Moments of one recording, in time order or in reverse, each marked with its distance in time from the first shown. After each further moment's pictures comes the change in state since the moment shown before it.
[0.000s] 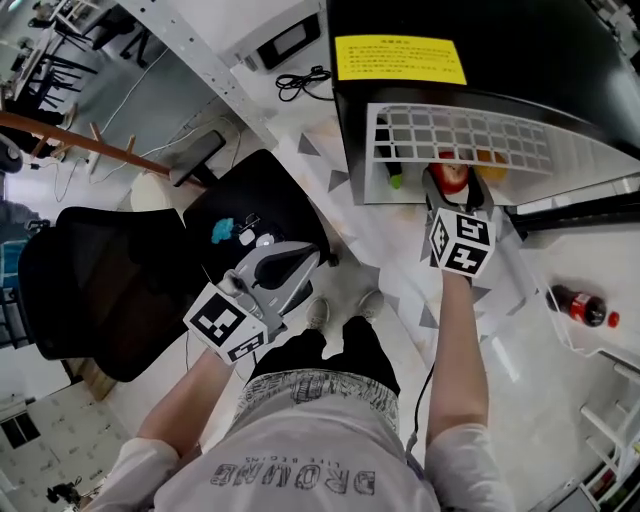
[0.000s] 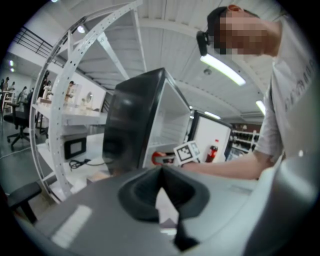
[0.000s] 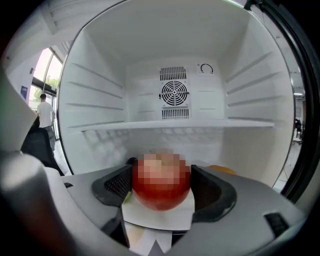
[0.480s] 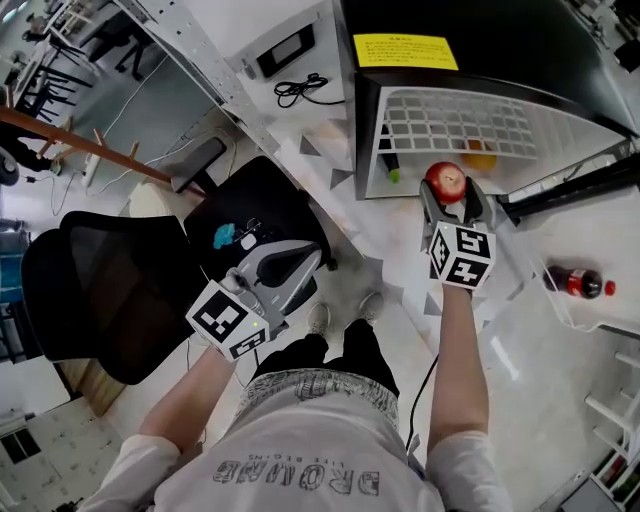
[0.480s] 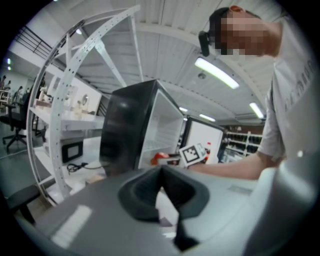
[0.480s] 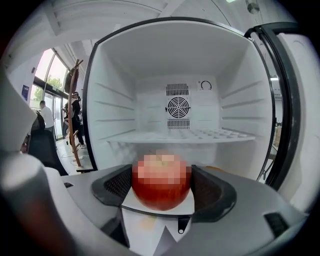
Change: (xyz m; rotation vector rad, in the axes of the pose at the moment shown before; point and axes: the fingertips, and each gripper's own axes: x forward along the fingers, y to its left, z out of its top) left arm -0.029 -0.014 0.008 0.021 -0.036 -0.048; right arm -0.058 0.024 0.011 -0.007 -0.021 -0.009
